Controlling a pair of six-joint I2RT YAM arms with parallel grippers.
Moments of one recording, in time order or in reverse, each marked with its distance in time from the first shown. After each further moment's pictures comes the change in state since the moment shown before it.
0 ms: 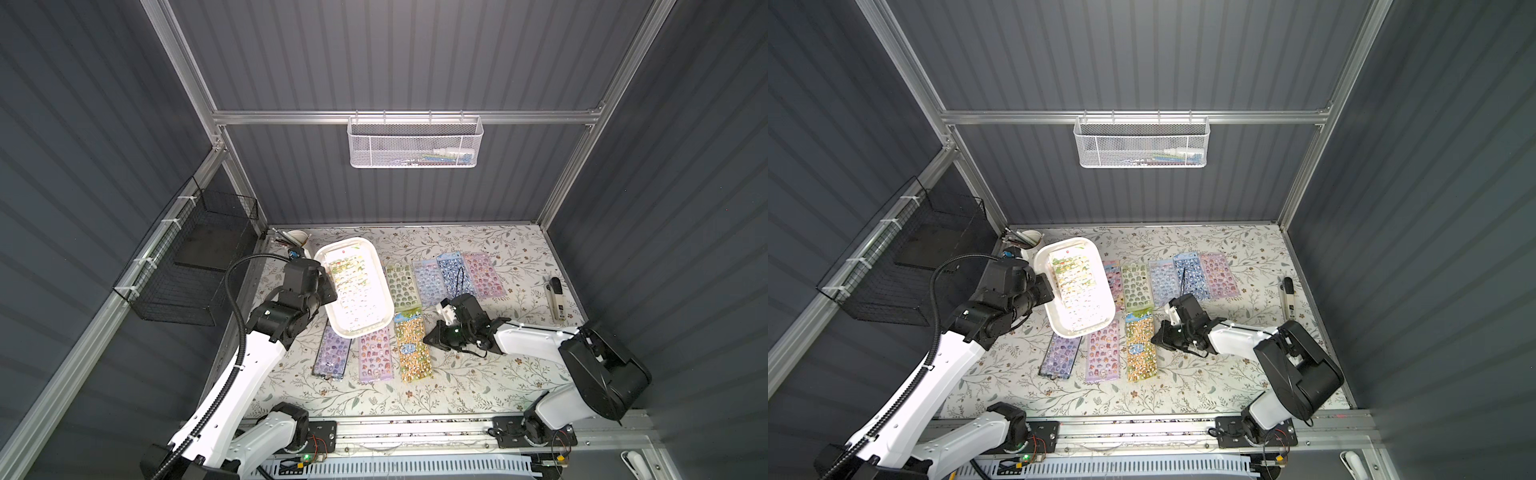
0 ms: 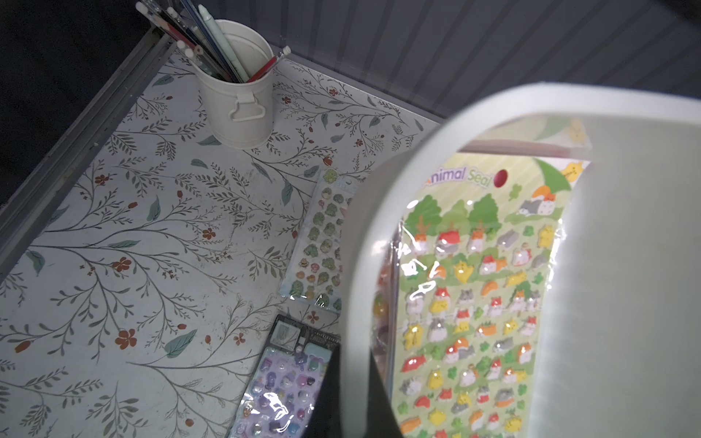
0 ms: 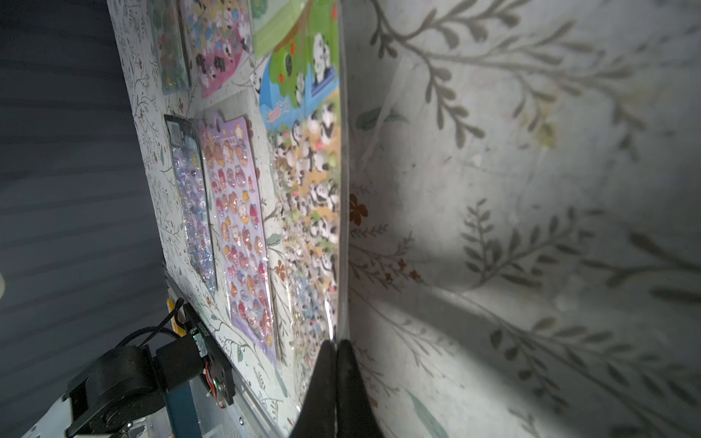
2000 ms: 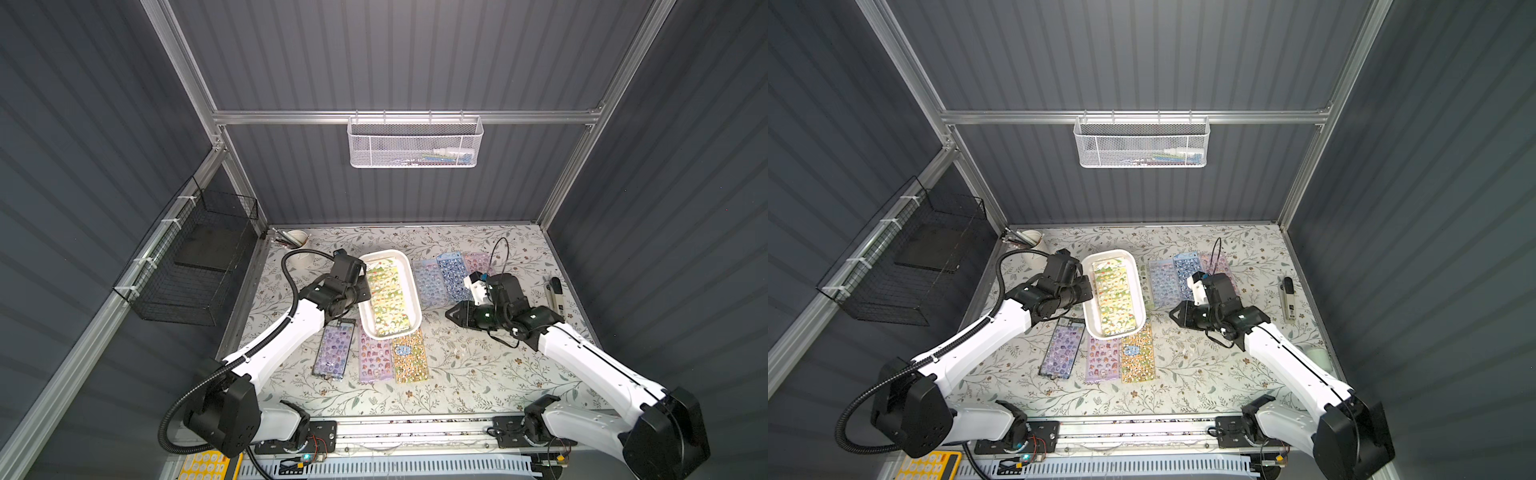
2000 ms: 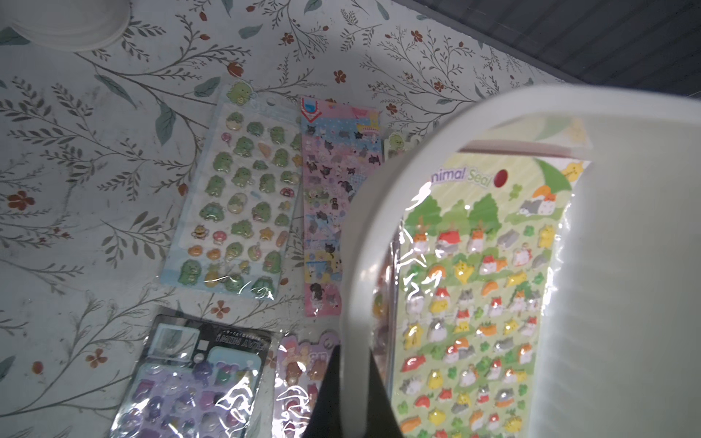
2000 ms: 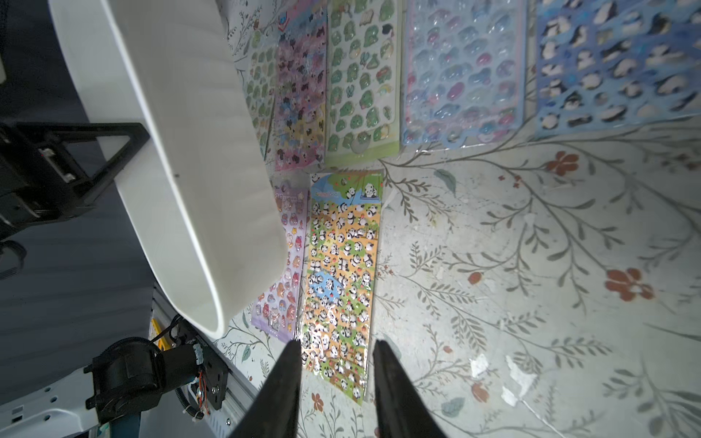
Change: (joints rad) left arm -0.157 0.346 0.019 0.174 0.066 -0.099; right arm -0.166 -0.437 0.169 -0.494 0.098 -0.266
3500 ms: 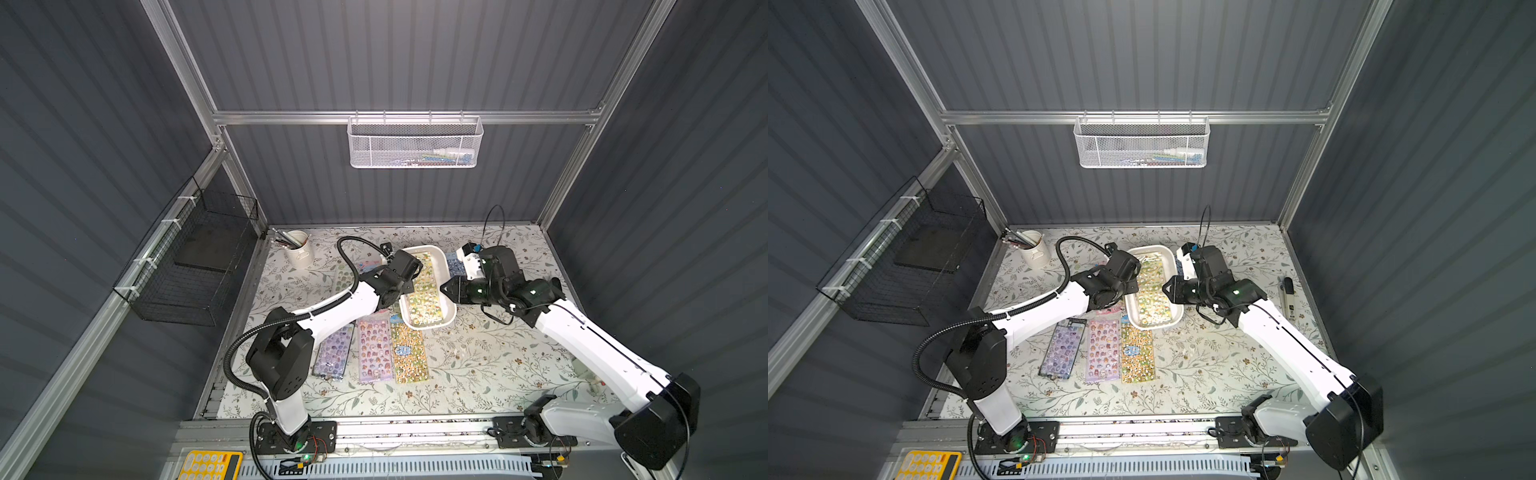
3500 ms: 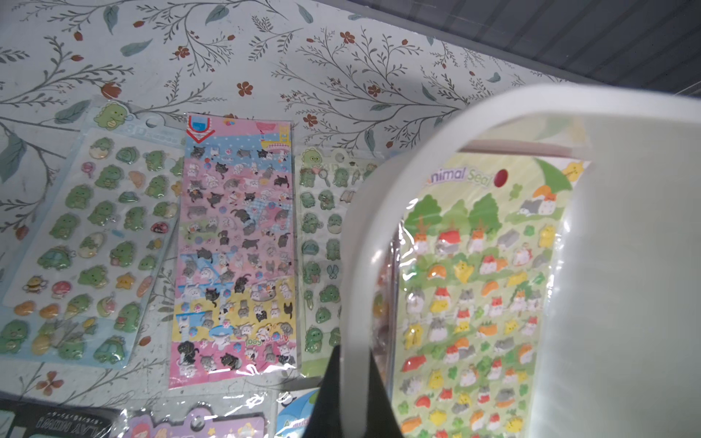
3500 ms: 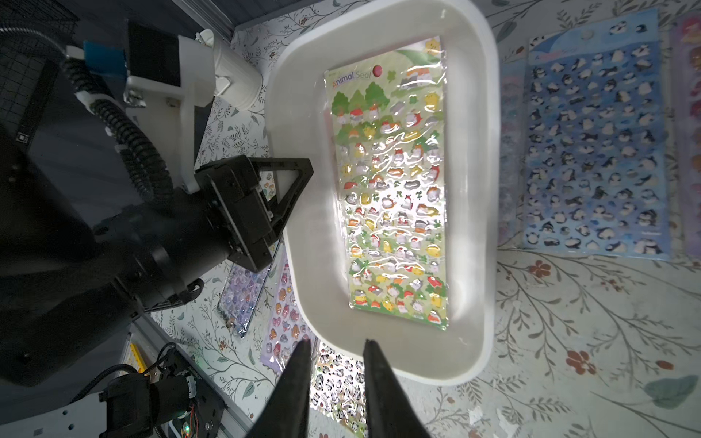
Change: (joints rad) left arm -0.248 0.377 0.294 0.050 -0.247 -0.119; right arm 0.103 0.159 0.344 -0.120 0.153 -0.069
